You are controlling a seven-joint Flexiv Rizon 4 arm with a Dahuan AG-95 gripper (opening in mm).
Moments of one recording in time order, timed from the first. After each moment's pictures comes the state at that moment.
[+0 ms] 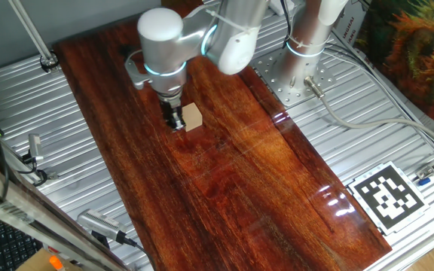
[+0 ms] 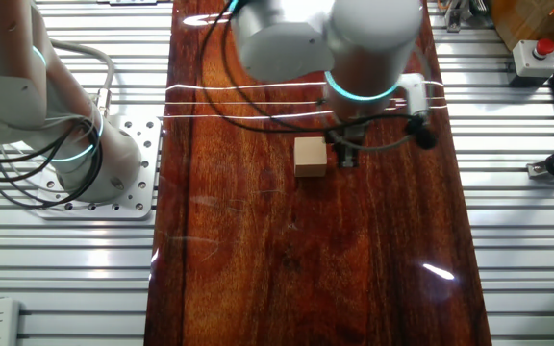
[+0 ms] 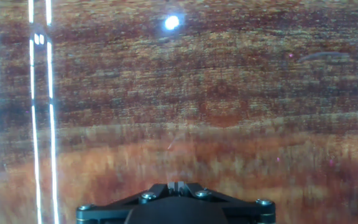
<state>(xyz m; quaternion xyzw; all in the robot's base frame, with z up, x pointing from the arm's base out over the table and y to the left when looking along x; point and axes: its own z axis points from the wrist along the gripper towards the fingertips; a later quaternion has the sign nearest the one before) 0.497 0.019 0.018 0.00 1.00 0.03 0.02</state>
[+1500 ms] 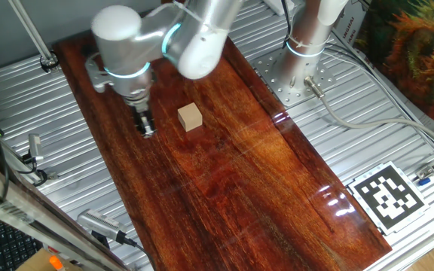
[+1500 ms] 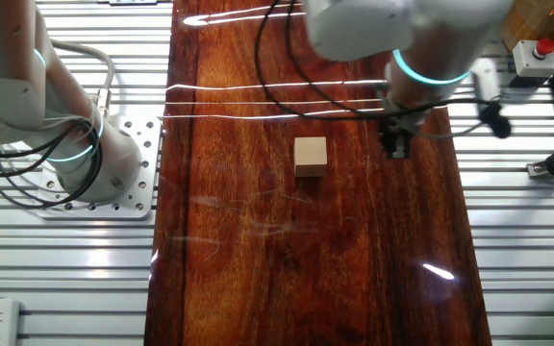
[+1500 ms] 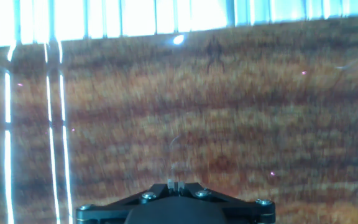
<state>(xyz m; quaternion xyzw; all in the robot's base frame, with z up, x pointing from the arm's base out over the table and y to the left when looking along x) 0.586 0.017 0.067 0.02 1.00 0.03 0.02</state>
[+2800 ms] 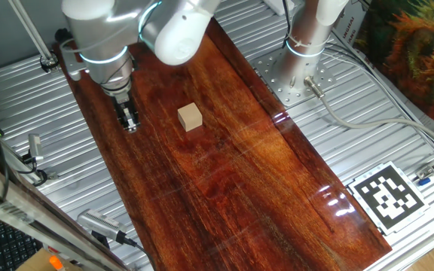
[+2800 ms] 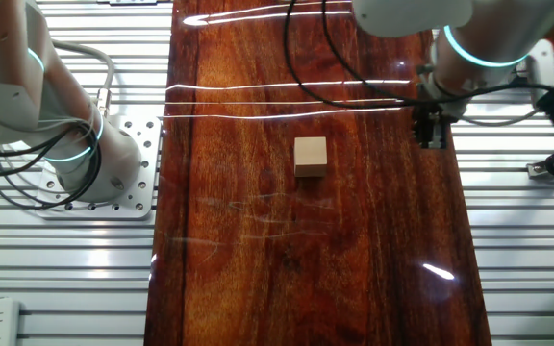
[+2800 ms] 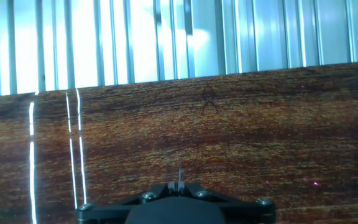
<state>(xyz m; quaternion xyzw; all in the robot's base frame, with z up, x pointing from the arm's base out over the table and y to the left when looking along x) 0.615 0.015 0.113 0.02 1.00 0.04 0.01</state>
